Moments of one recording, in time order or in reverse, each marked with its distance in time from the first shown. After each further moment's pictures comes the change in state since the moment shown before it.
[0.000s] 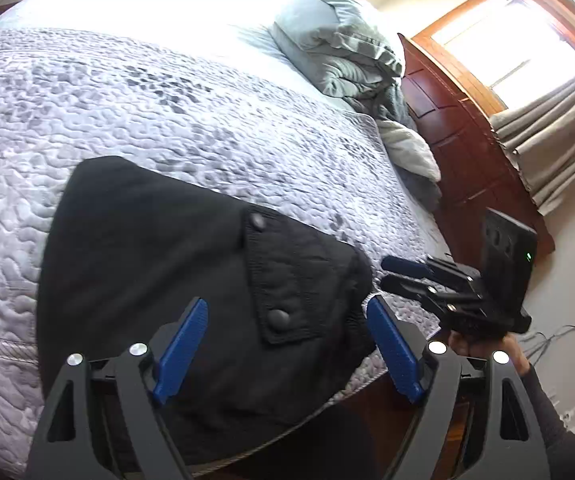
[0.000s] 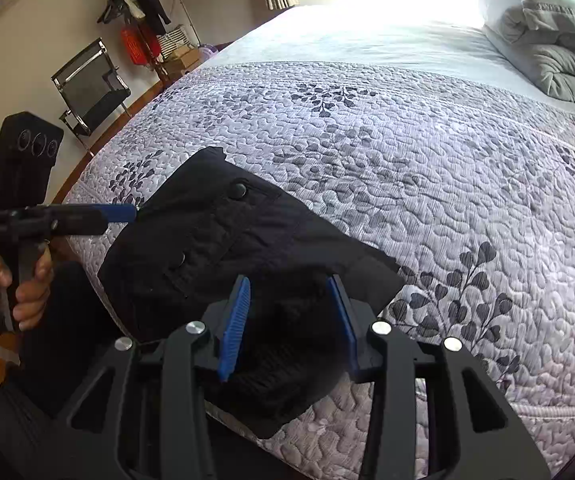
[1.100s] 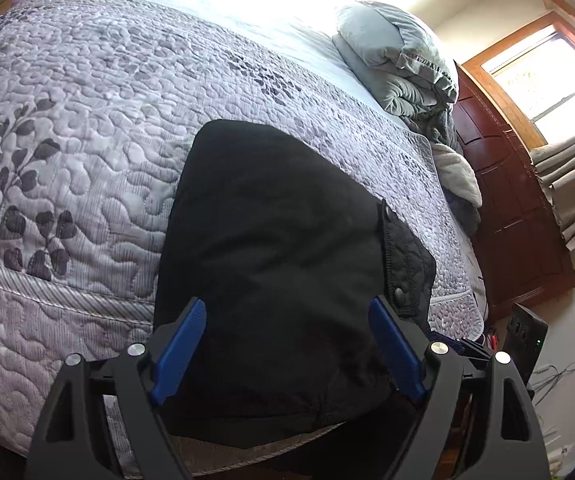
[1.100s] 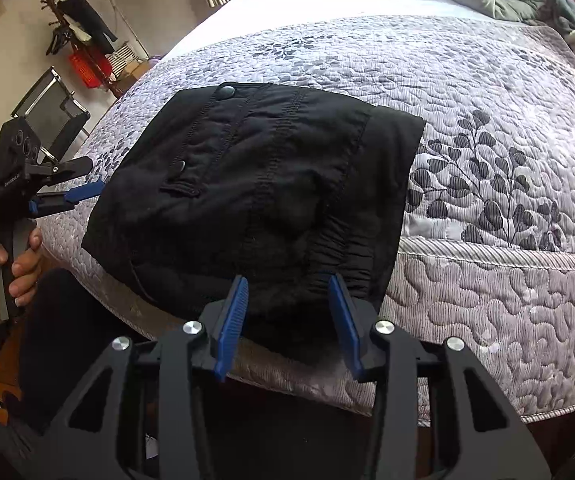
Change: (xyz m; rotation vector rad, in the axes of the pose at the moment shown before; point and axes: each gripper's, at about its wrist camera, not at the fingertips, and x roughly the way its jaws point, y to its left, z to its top) left arm -0.027 0.088 -0.035 -0.127 -0.028 0.080; right arm 0.029 0.034 -0.092 0.220 0.024 -0.073
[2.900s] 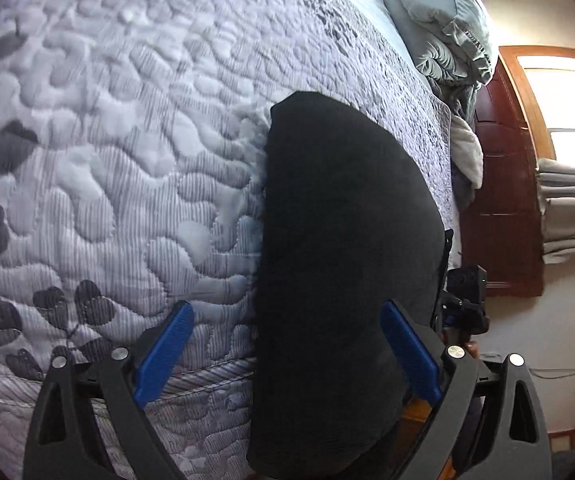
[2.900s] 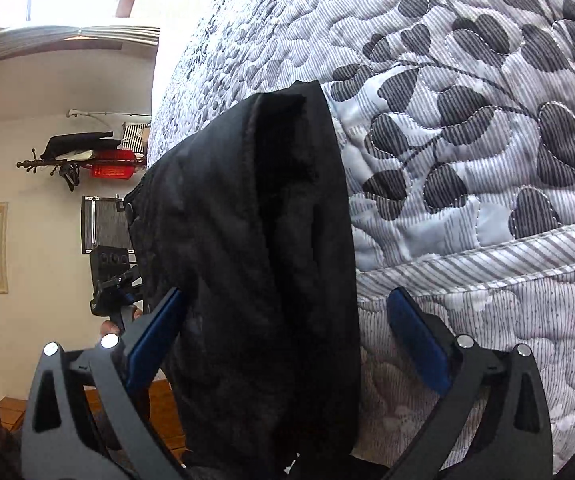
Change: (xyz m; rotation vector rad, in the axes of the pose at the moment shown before) left arm 0.058 0.101 0.072 -0.156 0.381 -0.166; right arm 0.074 -0.120 0.033 0.586 0.196 0.480
